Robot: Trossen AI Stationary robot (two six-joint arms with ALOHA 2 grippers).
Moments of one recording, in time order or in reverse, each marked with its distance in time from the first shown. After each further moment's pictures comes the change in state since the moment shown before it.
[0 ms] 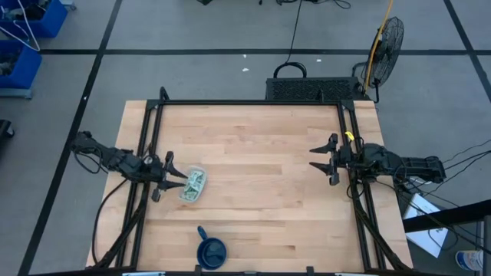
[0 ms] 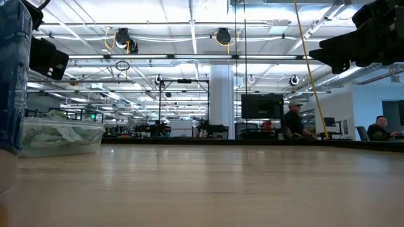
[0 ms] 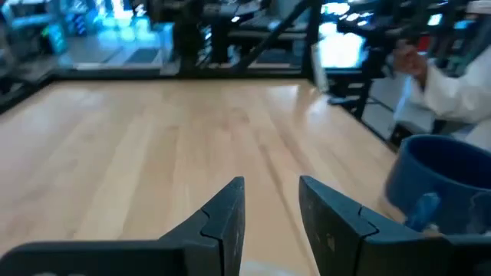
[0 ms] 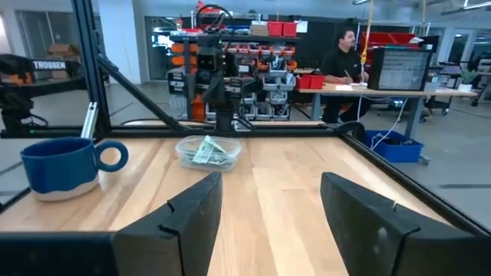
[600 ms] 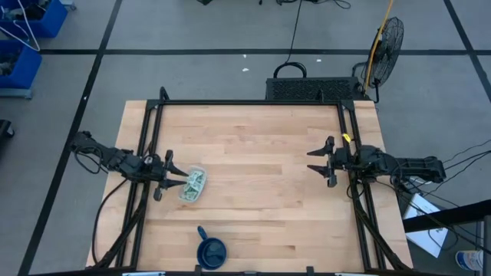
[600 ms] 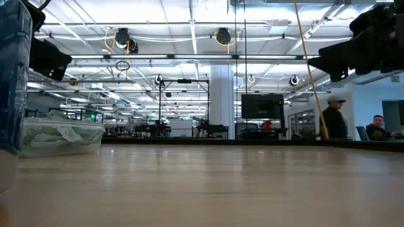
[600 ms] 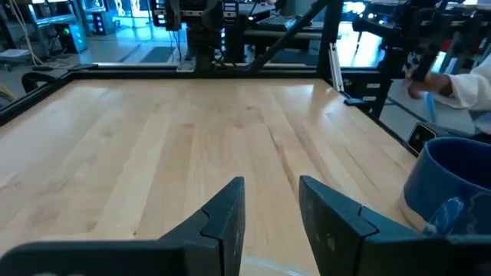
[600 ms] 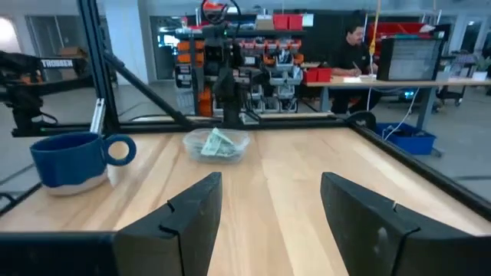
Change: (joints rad) left arm 0.000 0.012 0.000 0.000 -0.058 -0.011; right arm 0.002 0.003 -0.046 -0.015 -0.005 0.030
